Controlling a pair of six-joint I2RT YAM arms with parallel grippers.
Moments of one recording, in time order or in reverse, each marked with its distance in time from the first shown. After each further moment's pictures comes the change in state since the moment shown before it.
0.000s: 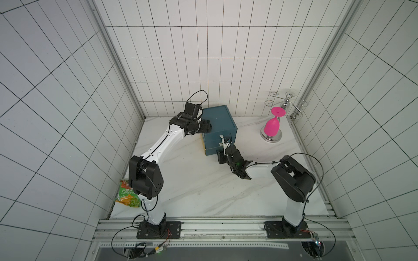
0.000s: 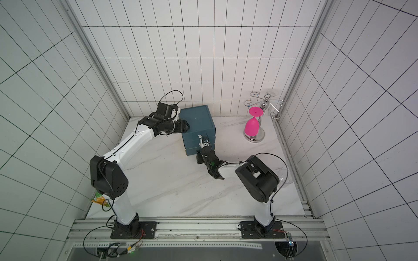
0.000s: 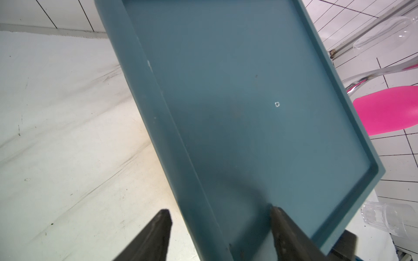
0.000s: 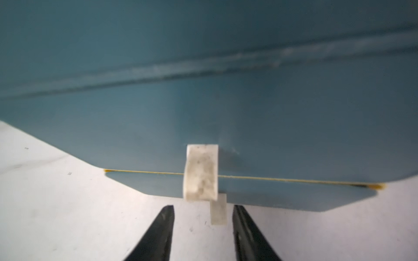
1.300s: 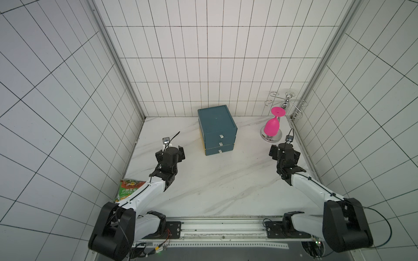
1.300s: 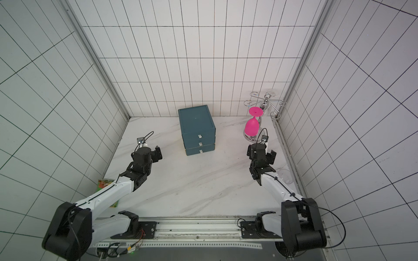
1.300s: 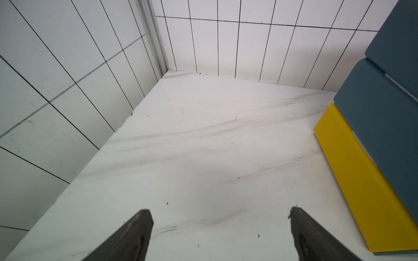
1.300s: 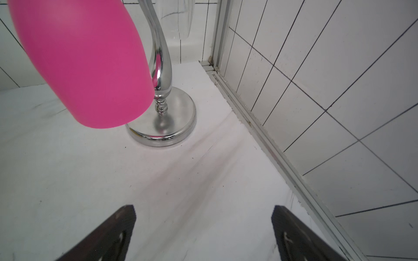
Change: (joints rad) left arm 0.100 -0.621 -1.176 0.923 -0.716 0.148; right arm -0.611 -0.581 -0.339 -0.253 0.321 -0.221
